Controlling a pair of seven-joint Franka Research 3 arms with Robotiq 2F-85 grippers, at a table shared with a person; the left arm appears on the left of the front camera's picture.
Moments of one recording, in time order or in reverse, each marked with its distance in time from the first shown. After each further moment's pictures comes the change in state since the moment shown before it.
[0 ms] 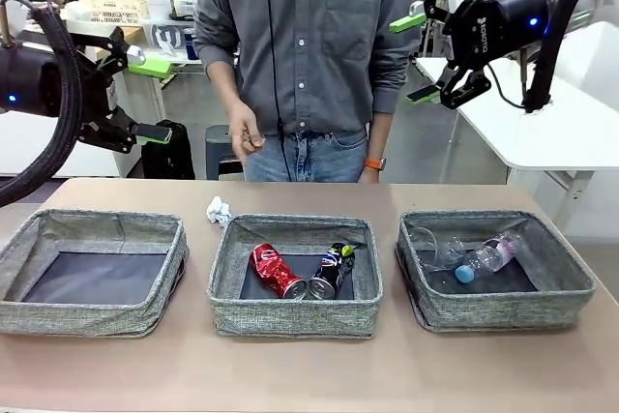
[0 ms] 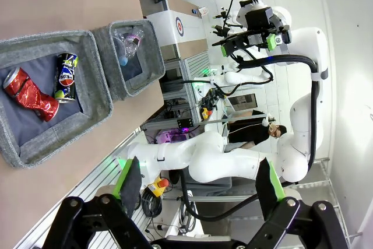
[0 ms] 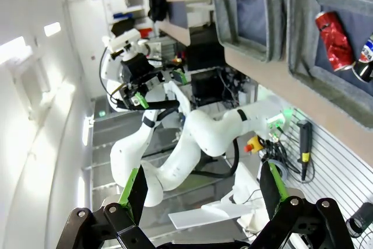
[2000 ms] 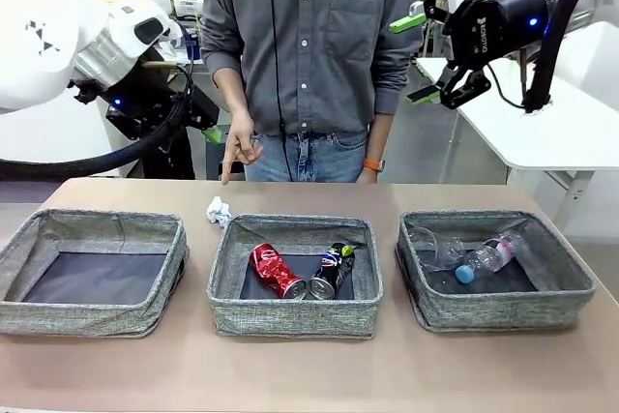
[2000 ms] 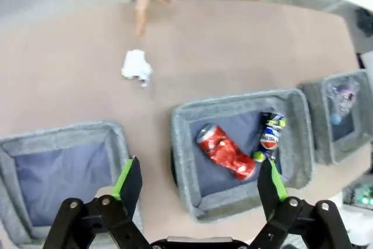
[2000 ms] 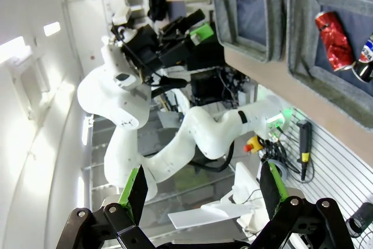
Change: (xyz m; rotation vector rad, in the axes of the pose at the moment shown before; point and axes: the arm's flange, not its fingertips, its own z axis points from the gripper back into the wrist) left arm 0.052 0.002 -0.089 0.966 -0.087 -0.249; right arm 0.000 0.000 0.000 -0.002 0.001 0.001
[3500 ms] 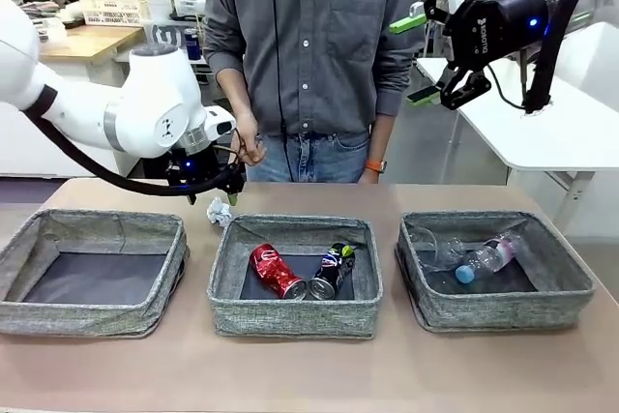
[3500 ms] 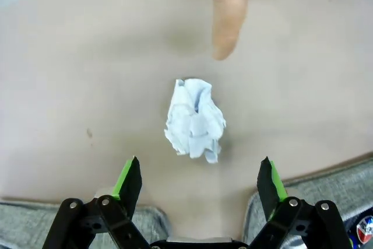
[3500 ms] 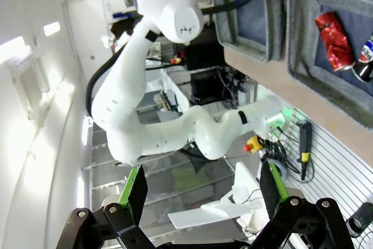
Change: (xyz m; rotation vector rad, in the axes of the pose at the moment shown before) left arm 0.056 0.086 -0.240 0.240 0.287 0.028; right arm 0.000 0.000 0.000 0.000 0.001 0.000
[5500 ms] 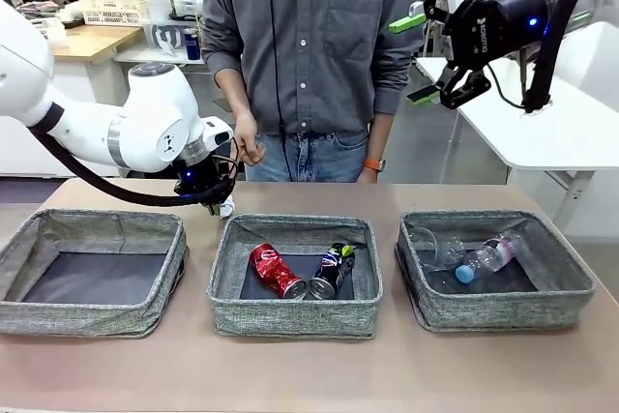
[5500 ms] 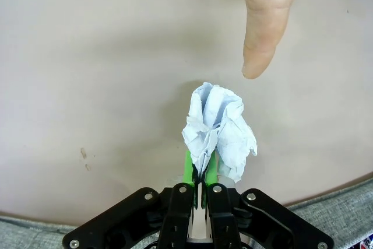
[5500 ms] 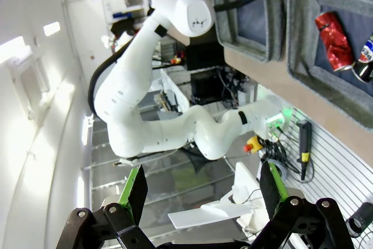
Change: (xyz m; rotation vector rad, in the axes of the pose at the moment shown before) left arm 0.003 0.009 -0.026 -0.013 -0.018 0.025; right arm 0.000 0.000 0.000 0.000 0.000 0.000
